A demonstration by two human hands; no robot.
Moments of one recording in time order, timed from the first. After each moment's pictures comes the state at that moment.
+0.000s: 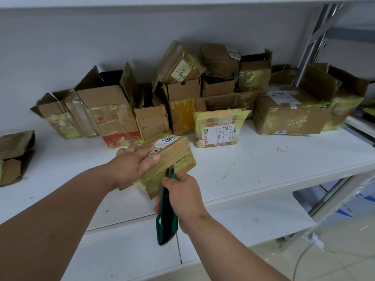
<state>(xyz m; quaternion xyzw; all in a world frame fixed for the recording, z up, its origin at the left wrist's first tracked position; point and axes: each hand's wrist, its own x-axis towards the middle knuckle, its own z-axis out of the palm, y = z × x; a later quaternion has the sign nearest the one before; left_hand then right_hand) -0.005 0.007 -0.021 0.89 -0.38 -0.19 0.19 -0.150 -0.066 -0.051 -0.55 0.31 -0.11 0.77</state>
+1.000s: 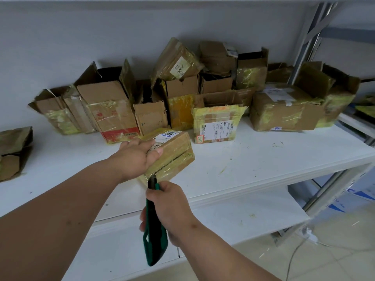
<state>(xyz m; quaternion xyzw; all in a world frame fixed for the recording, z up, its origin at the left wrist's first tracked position) -0.002 -0.004 -0.026 0.91 -0.38 -0.14 0.08 -0.163 -0.037 -0.055 -0.55 0.27 -0.03 0.79</state>
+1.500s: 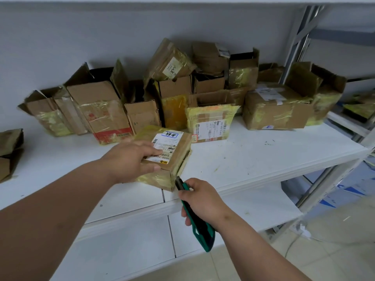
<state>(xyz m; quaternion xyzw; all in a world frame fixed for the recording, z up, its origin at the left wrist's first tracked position) 0.001 -0.003 -0.026 0.86 -0.51 -0.05 0.02 -0.204 -0.100 -0.065 -0.69 0.32 -0.02 0.65</state>
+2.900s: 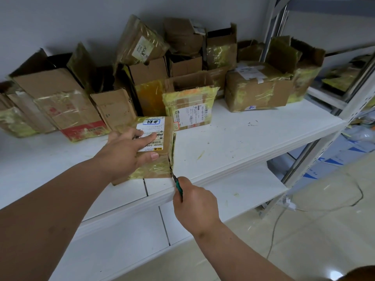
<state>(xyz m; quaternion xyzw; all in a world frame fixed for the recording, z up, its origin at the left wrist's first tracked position) -0.024 -0.035 -0.039 0.86 -0.49 -0.08 0.06 -0.211 -0.097 -0.142 -0.90 0.32 -0.23 0.18</state>
